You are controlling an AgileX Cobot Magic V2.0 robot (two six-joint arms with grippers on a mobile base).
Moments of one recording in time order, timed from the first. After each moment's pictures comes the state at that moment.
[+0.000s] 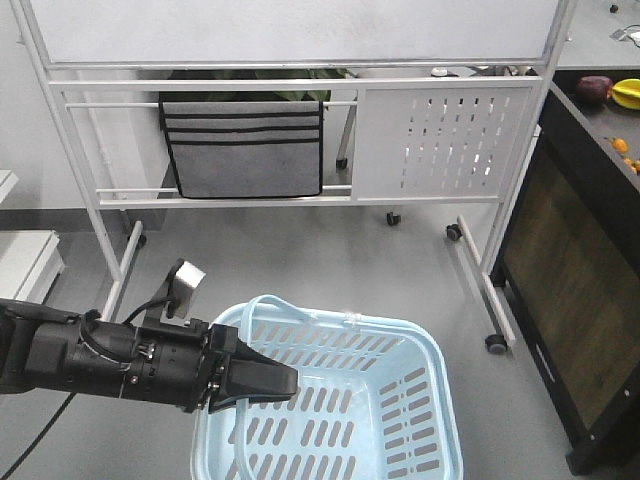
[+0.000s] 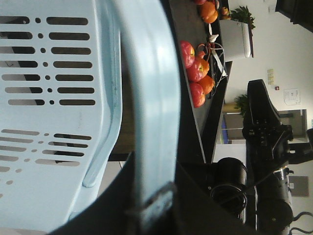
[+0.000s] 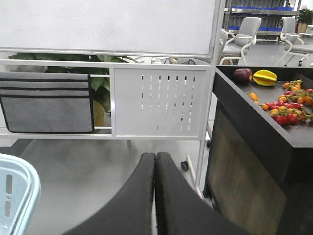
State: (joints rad) left arm -0.25 1.69 -0.72 -1.63 1.10 1.03; right arm -0.02 -0.01 0.03 -0.08 0.14 0.04
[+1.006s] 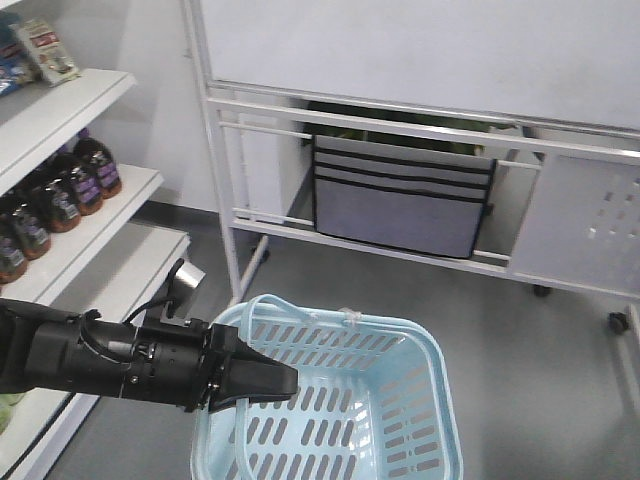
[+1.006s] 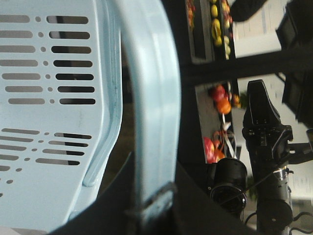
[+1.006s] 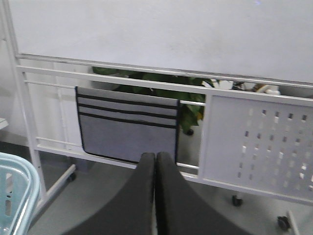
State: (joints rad) left arm -0.25 1.69 -0.72 -1.63 1.10 1.03; right arm -0.02 -0.01 0.03 -0.08 0.14 0.04
